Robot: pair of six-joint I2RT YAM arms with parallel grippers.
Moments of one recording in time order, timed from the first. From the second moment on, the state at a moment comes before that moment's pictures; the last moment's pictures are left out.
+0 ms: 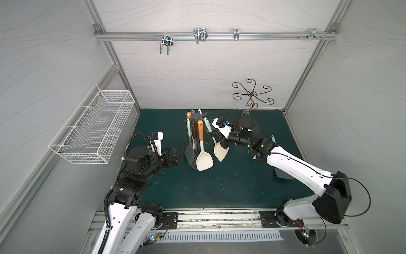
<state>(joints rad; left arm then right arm) -0.21 0.62 0.87 -0.62 0.38 -0.49 0.80 1.38 1.17 -0.02 -0.38 -0.30</state>
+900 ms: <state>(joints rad) -0.21 0.65 0.86 -0.61 0.41 -0.49 0.80 1.30 1.29 -0.37 -0.35 -0.25</state>
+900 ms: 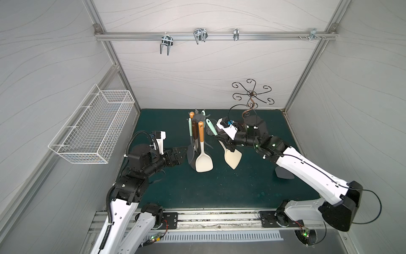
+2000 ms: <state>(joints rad) -0.31 0.66 0.87 -0.62 0.40 -0.47 0.57 1.06 1.31 -0.56 -0.30 -0.06</state>
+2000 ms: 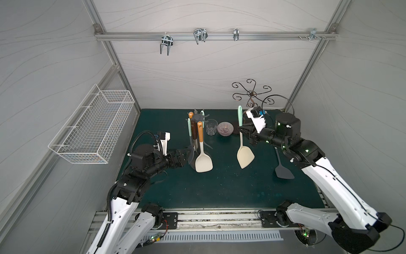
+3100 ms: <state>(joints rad) -0.40 0.67 0.89 -0.85 0.22 -0.39 0.12 1.20 1.35 -1.10 -0.22 0.04</state>
